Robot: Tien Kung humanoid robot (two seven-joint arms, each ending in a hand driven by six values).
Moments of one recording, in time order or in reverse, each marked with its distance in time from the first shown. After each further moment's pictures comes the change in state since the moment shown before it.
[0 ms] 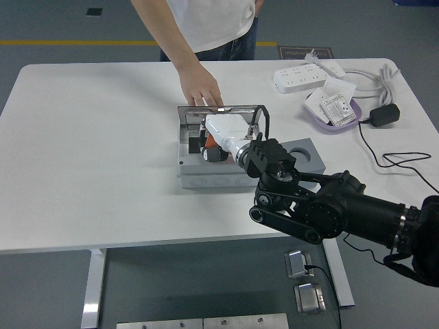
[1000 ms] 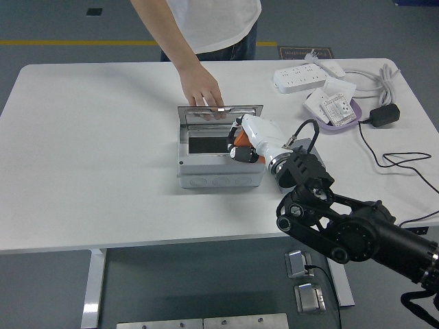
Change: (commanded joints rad) left arm 0.007 -0.006 0.000 0.000 -0.014 0.006 -0.008; right arm -0.231 -0.096 0.262 0.137 -0.084 -0.066 0.018
